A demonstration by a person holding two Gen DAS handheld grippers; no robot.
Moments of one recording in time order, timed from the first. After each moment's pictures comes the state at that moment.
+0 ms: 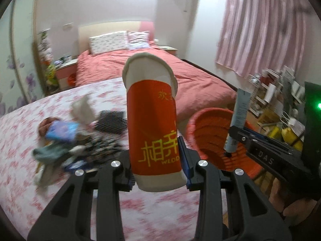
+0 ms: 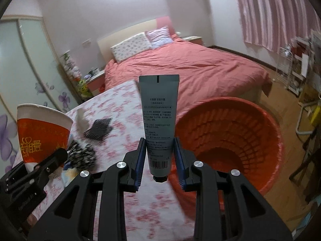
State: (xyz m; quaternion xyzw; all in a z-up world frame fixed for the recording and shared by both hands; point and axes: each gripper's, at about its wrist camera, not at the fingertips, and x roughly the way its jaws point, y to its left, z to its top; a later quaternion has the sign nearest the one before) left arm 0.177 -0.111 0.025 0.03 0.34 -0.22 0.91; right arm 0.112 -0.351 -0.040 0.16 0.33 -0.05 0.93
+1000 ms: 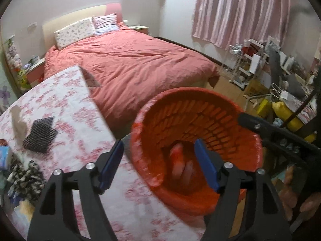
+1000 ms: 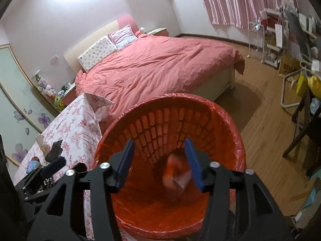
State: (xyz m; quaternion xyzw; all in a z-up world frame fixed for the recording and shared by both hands) left arm 0.235 -0.232 -0.040 0.09 0.40 -0.27 0.87; right arm 0.119 -0.448 -0.072 0.22 0.34 -0.13 0.90
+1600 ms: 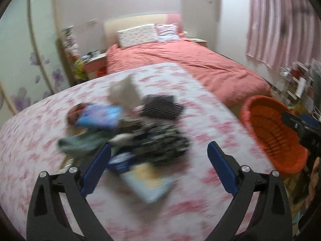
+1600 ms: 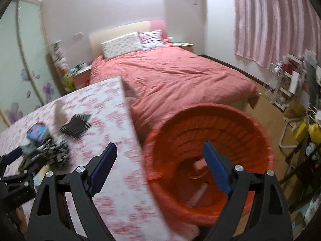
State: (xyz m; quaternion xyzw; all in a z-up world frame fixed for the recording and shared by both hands) left arm 0.212 -0.031 -0.026 0.07 0.36 -0.08 0.93; right arm 0.129 -0.324 -0.053 0.08 0.33 -0.08 0.94
